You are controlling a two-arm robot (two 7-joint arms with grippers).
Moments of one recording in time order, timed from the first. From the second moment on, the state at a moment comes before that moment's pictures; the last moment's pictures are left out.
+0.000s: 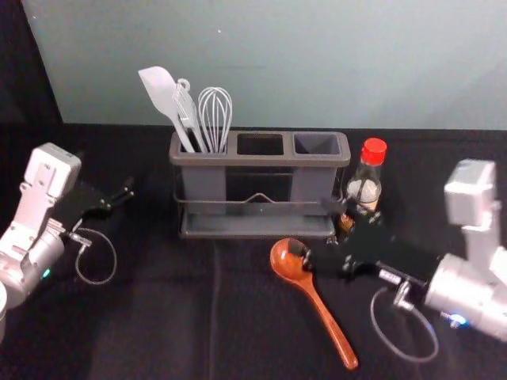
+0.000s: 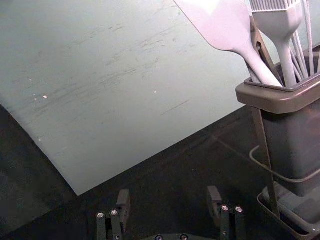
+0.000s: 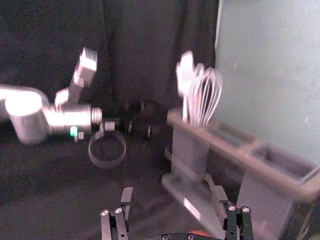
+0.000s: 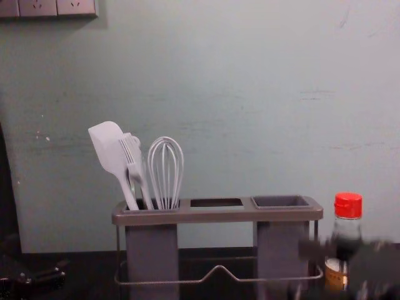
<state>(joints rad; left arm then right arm) -0.20 0.60 0.45 -1.41 -0.25 -0.12 0.03 0.07 0.60 -0.38 -1.73 0.44 -0.01 0.58</state>
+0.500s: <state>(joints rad) -0.20 0.60 0.45 -1.41 -0.25 -0.12 0.03 0.09 0.60 -0.45 -1.68 0.37 0.08 0.53</state>
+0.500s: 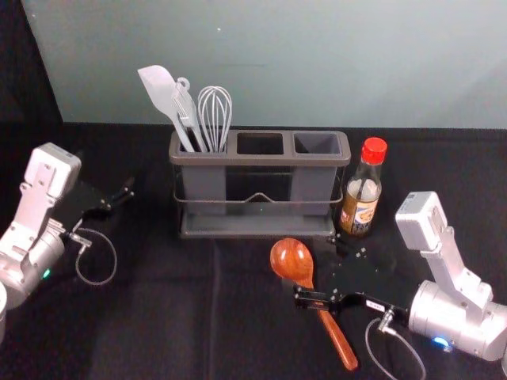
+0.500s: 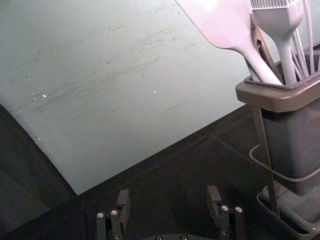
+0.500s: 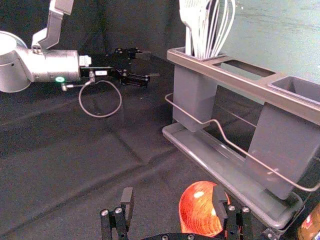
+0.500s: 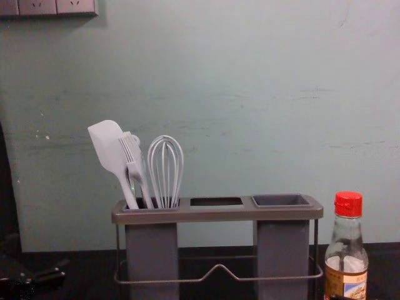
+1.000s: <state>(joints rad) -0.20 0.60 0.45 -1.41 -0.25 -0.12 0.03 0.09 0.60 -0.44 -1.68 0.37 0.08 0.53</state>
